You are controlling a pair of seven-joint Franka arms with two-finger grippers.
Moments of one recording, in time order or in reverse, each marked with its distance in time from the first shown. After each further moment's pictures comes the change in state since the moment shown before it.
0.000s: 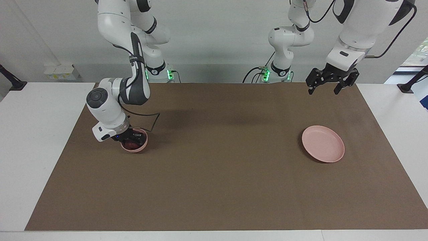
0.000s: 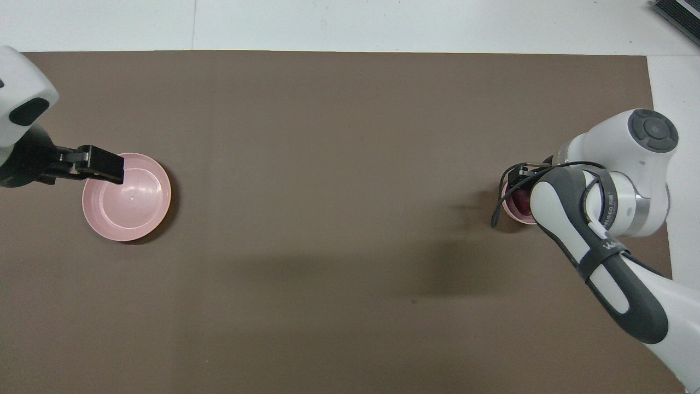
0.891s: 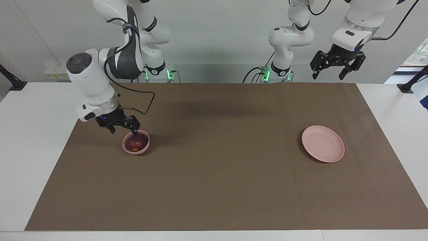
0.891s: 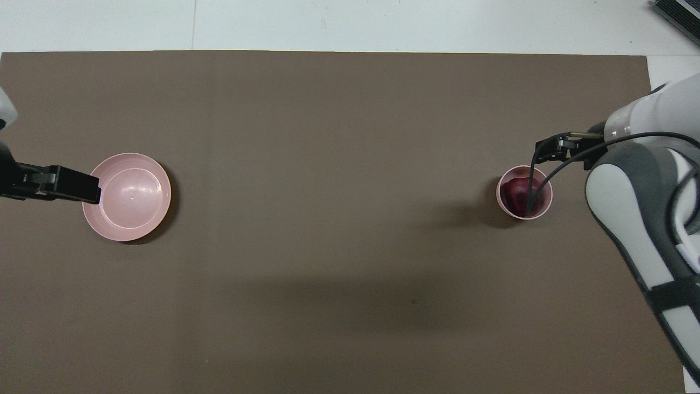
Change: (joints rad) left arm 0.012 -0.046 0.000 0.032 -0.008 -0.096 0.082; right arm 0.007 -0.178 0.005 0.189 -0.004 -0.268 0.022
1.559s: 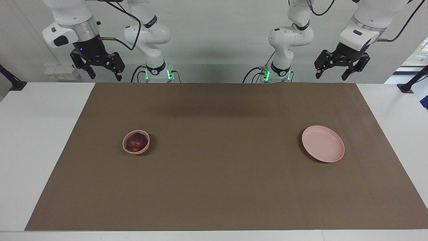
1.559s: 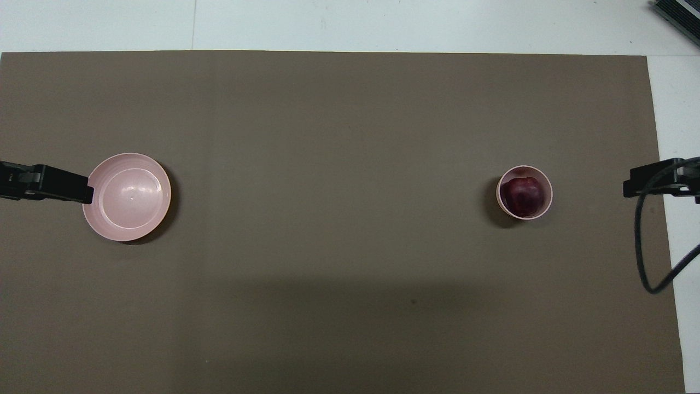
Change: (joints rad) left arm 0.035 -0.004 -0.006 0.000 -0.045 -0.001 0.022; right arm 0.000 -0.185 0.017 0.248 -0.064 -0.481 0.000
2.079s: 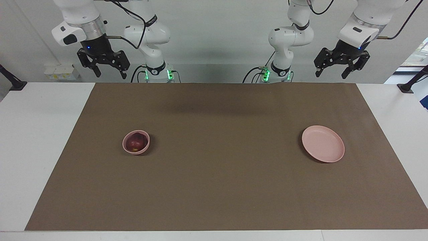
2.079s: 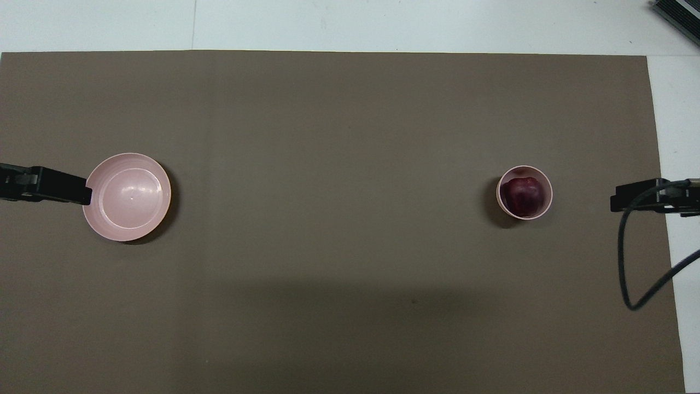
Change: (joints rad) left arm 0.004 -0.007 -0.002 0.000 0.000 -0.001 0.000; right arm -0.007 -0.066 0.005 -0.124 0.000 0.073 0.002
